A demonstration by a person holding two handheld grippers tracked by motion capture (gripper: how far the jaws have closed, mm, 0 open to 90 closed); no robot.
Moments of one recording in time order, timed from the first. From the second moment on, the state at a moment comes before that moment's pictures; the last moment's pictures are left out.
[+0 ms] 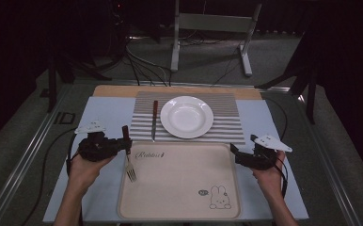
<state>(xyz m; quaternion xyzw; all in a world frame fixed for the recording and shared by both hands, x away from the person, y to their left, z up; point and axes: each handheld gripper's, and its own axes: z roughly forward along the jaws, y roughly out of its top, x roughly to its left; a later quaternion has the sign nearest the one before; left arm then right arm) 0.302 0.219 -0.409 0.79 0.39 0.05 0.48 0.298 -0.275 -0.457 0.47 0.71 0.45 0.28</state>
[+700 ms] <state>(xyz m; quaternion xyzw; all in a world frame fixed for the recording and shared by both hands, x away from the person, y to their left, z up) 0.307 0.207 -0.470 0.78 0.43 0.03 0.46 0.294 -0.274 -0.461 0.47 0.72 0.44 0.27</state>
